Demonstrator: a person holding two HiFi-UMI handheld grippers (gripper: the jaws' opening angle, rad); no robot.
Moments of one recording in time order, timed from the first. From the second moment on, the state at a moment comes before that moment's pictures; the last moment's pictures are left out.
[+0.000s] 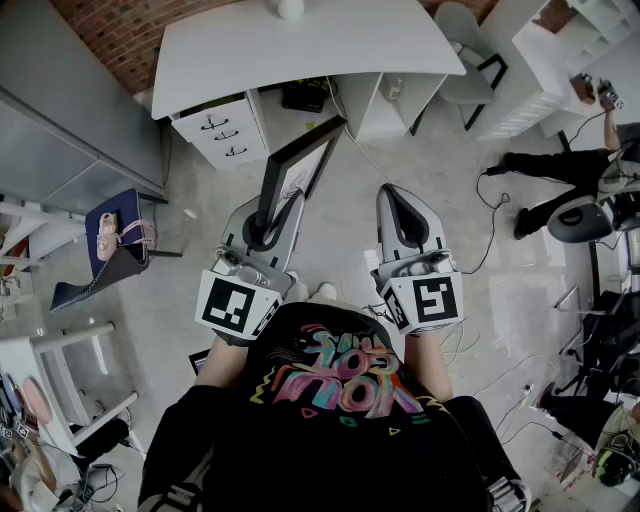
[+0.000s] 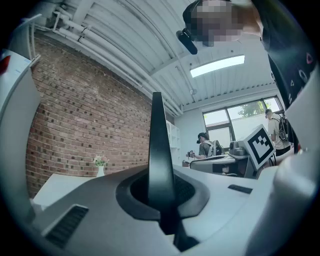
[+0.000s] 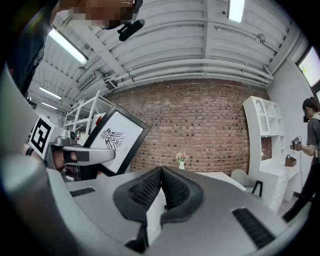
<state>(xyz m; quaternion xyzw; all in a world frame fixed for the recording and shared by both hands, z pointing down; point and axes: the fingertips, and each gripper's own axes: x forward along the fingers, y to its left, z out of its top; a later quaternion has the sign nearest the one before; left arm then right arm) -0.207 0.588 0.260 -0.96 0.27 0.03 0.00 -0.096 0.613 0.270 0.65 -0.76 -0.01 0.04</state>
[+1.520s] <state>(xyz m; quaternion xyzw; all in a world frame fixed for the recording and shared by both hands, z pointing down) -0.116 0.270 0.287 -0.96 0.28 0.03 -0.01 0.000 0.305 0.300 0.65 -0.76 0.01 0.05</state>
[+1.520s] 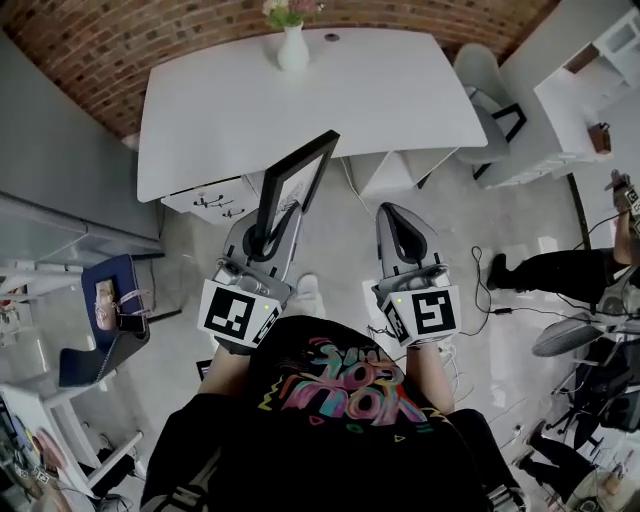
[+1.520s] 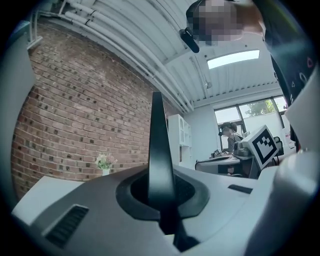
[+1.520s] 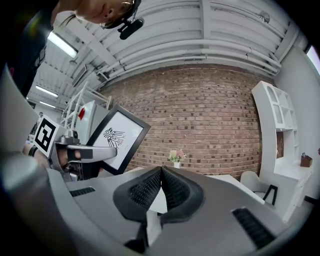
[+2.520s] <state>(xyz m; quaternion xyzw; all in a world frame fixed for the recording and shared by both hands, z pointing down) -0.062 0.080 0.309 -0.95 0.32 0.02 -0.03 0.068 0.105 0.329 0.63 -0.77 0.05 0.09</state>
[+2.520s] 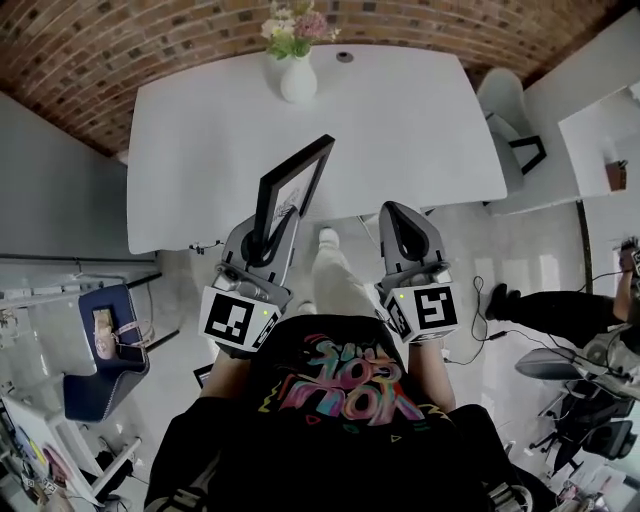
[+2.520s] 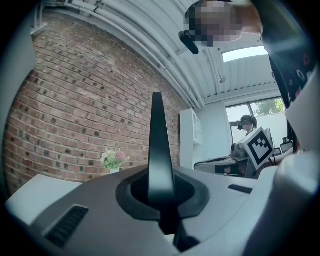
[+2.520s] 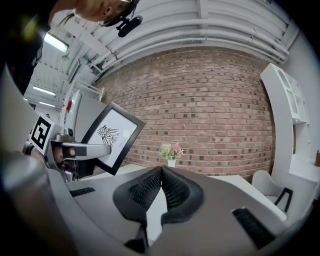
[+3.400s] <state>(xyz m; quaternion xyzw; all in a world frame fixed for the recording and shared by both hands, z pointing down) 0.030 -0.152 0.289 -0.91 0.42 0.01 -0.03 0.157 -0.173 0.297 0.52 -0.85 0.02 0.06</state>
